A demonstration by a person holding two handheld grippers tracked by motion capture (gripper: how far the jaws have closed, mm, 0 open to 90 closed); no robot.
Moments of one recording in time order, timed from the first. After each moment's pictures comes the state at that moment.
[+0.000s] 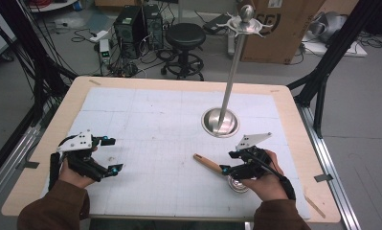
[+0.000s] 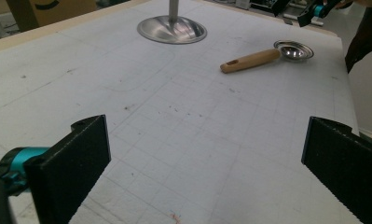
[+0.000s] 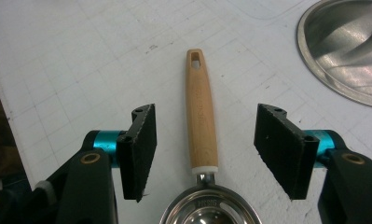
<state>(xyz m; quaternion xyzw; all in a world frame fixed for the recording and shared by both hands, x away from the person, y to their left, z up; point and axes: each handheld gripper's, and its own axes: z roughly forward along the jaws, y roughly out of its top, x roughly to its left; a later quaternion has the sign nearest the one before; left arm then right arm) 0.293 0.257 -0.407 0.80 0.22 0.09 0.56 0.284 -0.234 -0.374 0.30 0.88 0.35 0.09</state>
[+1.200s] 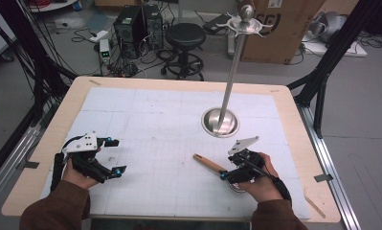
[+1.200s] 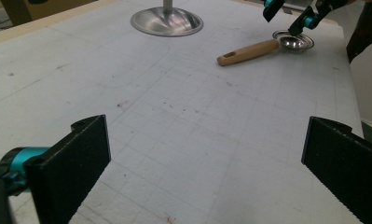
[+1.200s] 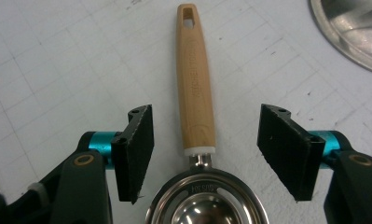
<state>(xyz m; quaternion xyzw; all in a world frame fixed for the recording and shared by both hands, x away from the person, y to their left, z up) 0.293 0.249 -0.409 0.81 0.21 0.09 0.55 0.286 -0.222 -0.394 0.31 0.90 0.28 0.10</state>
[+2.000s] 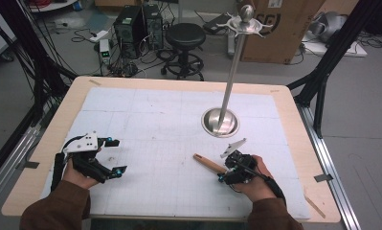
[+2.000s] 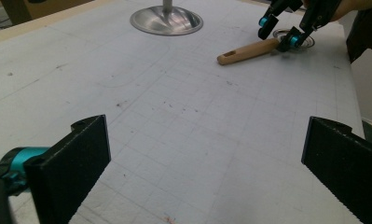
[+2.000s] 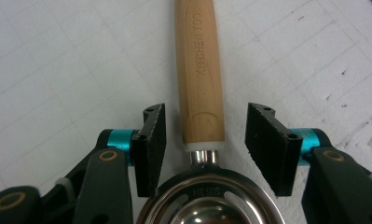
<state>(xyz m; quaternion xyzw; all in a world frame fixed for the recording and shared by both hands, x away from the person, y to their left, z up) 0.293 0.247 -0.409 0.81 0.21 0.09 0.54 0.294 -0.209 -0.416 0.31 0.92 0.22 0.09</state>
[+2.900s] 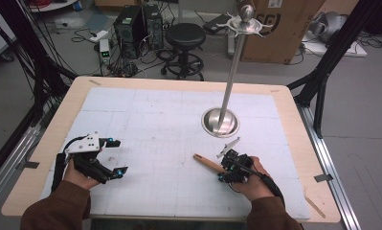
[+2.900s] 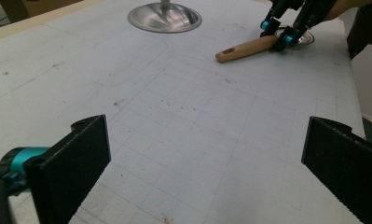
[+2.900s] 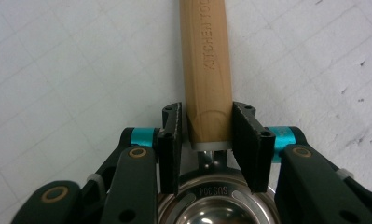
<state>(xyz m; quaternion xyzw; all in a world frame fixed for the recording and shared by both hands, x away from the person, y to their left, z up) 0.293 0.245 -0.409 0.81 0.20 0.09 0.54 0.297 -0.202 -0.417 0.31 0.93 0.18 0.07</state>
